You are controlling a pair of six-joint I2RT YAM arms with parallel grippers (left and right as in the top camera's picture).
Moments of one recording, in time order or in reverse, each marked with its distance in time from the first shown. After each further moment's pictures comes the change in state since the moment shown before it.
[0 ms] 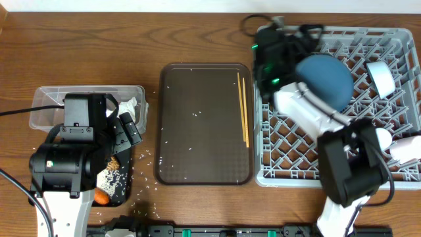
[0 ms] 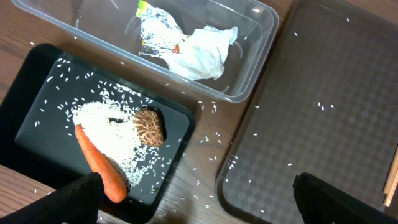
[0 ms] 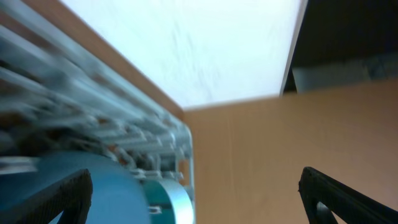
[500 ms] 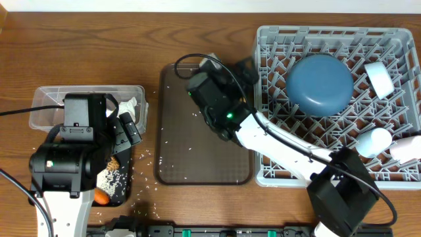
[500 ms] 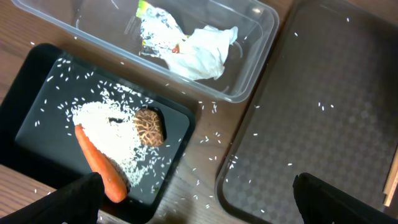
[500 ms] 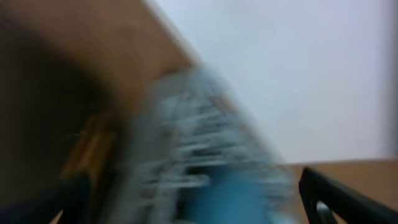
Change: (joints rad) left arm 0.000 0.000 0.000 0.000 0.000 0.000; right arm 0.335 -0.092 0.010 -0.521 -0.264 0.626
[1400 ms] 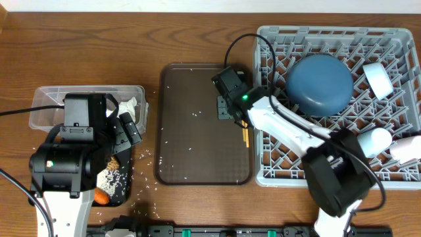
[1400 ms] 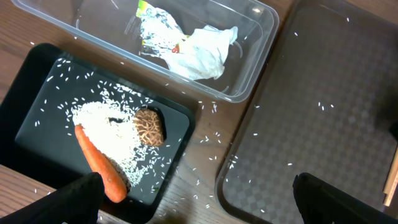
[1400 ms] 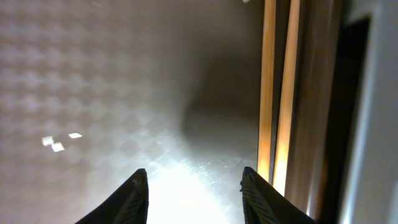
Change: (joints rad) left arm 0.000 0.000 0.000 0.000 0.000 0.000; right arm -0.177 0.111 0.000 -0.254 -0.791 0.842
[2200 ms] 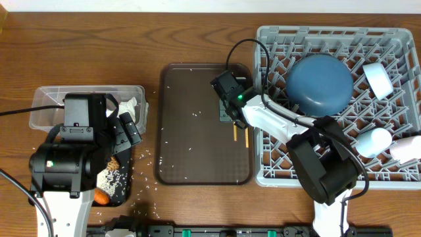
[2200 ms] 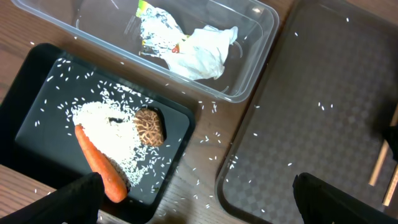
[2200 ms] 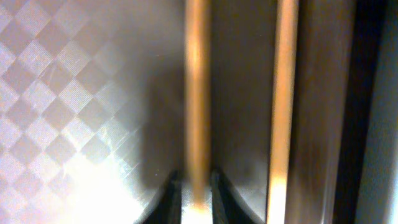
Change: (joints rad) left arm 0.000 0.000 0.000 0.000 0.000 0.000; right arm -0.013 0.100 0.010 0.014 0.041 0.018
